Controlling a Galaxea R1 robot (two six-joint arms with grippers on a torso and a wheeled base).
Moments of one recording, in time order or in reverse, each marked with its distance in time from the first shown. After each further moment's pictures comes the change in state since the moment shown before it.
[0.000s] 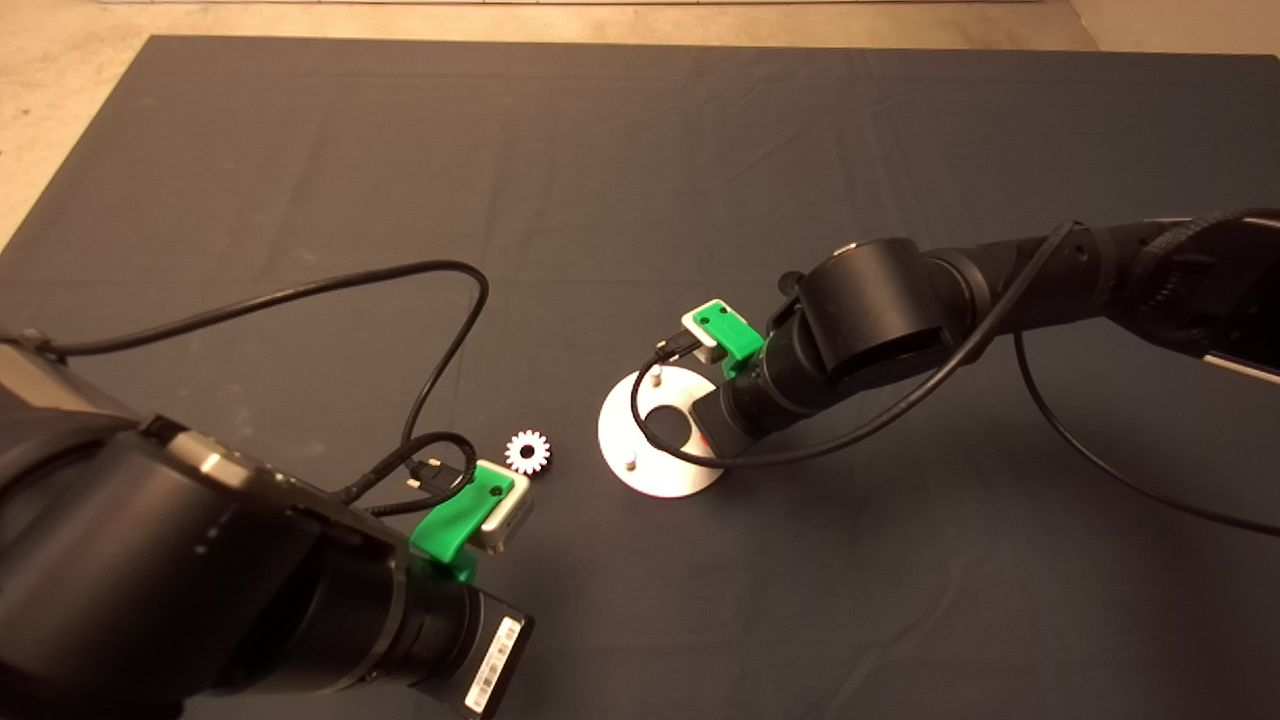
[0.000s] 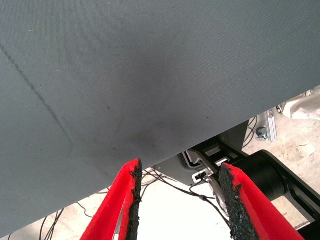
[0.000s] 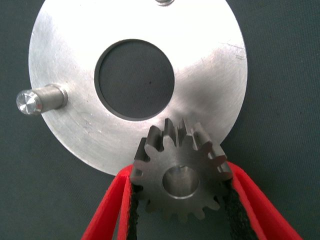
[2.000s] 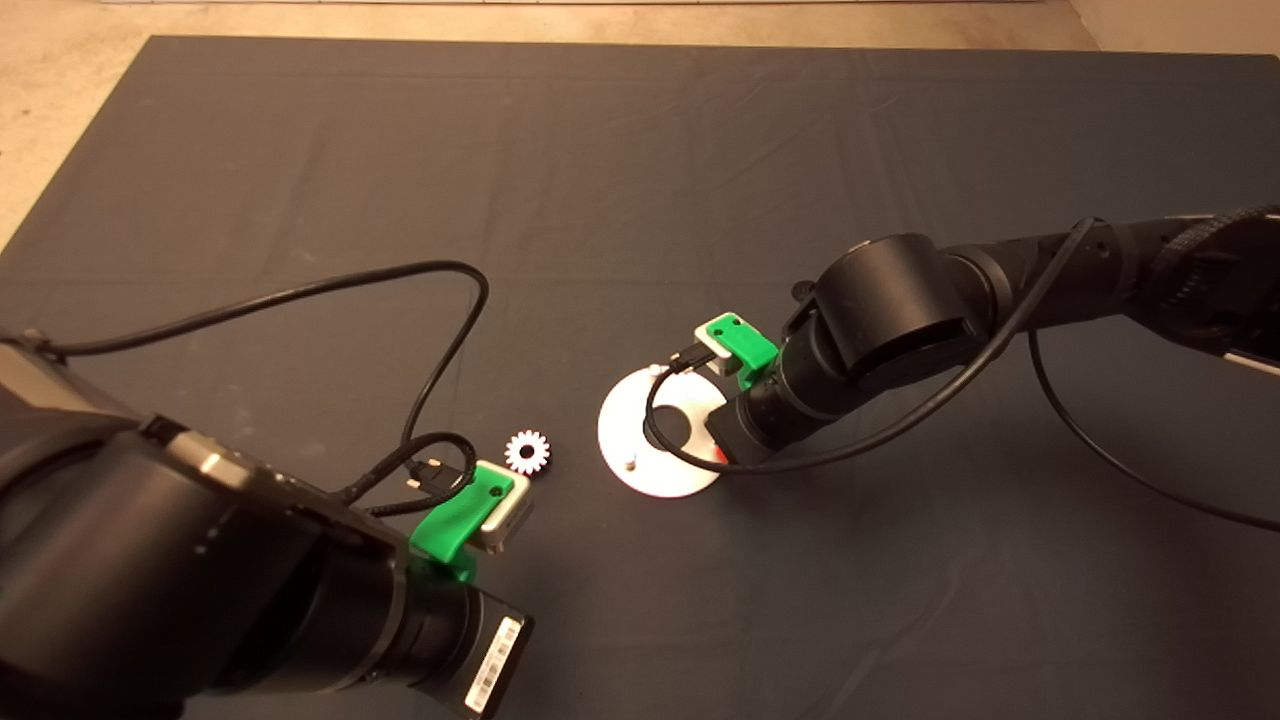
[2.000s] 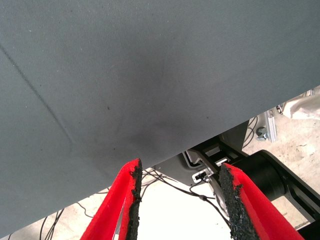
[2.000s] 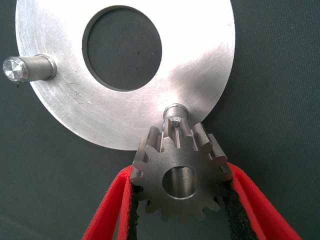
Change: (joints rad) left arm 0.000 0.000 0.000 0.000 0.000 0.000; right arm 0.024 -0.032 0.025 0.085 0.000 0.000
